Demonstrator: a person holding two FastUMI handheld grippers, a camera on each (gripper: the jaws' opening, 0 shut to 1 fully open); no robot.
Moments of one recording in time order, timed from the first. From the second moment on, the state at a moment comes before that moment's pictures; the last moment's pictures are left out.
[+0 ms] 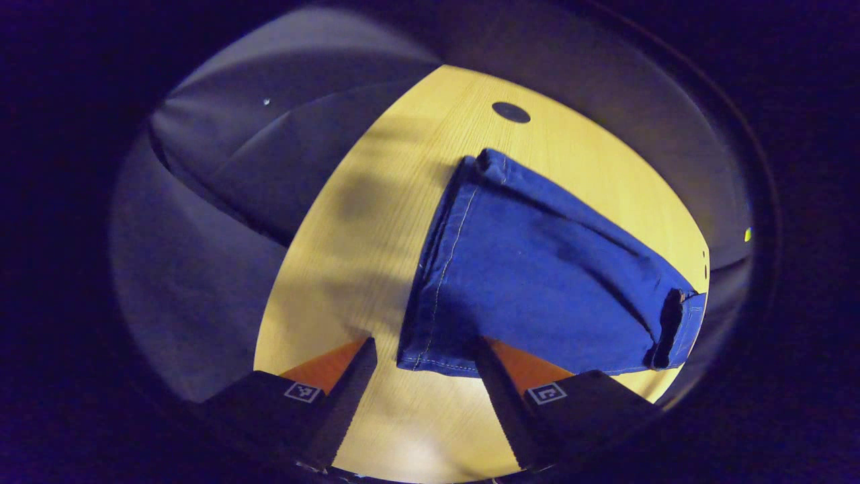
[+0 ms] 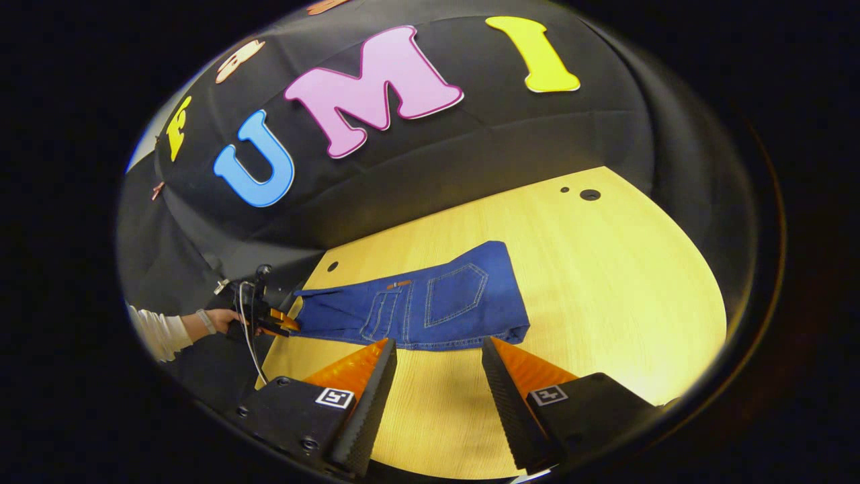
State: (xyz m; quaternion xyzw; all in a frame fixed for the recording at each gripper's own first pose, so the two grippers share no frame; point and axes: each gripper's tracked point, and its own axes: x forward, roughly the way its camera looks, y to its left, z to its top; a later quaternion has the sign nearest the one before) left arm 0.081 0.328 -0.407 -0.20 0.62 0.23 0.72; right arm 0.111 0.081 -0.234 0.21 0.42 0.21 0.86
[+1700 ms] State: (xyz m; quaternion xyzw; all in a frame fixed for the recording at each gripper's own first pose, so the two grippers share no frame) left arm 0.230 -0.142 -0.326 -0.09 0.55 -0.24 0.79; right arm 0.135 0.024 -0.235 0.24 0.42 0.21 0.85
